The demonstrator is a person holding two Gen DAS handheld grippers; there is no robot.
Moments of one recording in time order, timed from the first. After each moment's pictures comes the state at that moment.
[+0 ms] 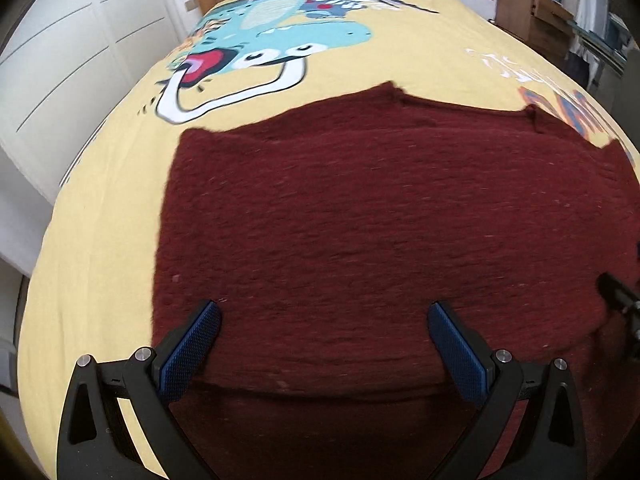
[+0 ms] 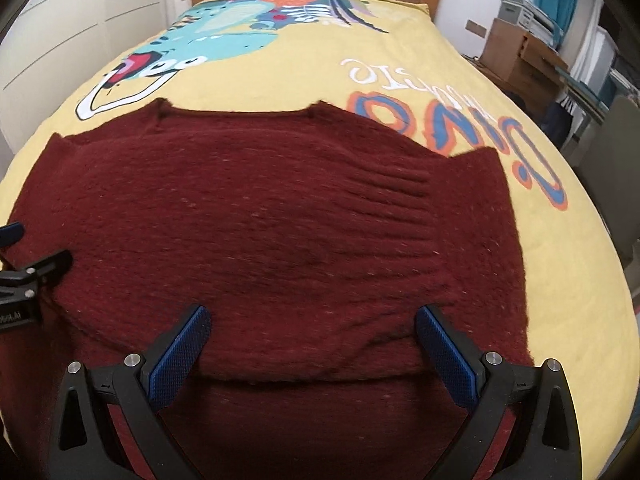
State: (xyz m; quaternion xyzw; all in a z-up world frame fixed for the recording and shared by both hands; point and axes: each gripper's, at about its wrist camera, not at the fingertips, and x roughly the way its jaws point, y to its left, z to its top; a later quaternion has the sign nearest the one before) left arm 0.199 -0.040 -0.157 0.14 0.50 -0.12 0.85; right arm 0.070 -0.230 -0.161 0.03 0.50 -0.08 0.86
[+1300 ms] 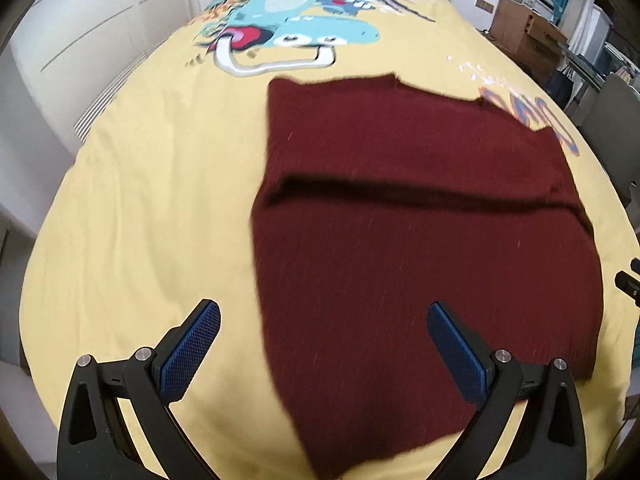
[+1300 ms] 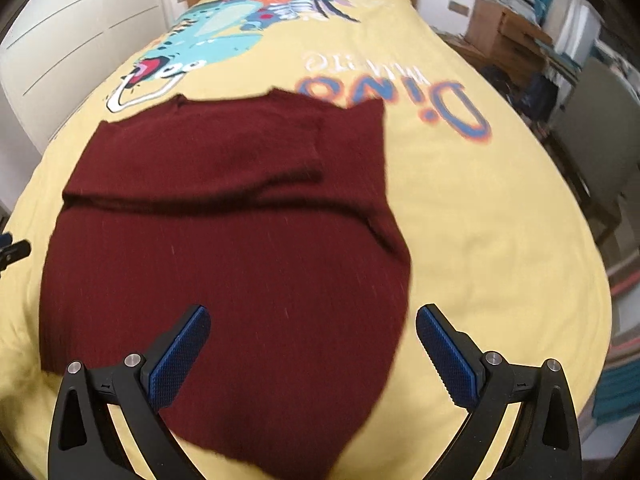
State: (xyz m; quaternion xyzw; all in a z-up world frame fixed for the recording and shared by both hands) left arm 0.068 0.058 -0.082 0.09 0.54 -0.14 0.82; right arm -0.102 -0.275 -0.089 0.07 0.53 -0.06 0.84
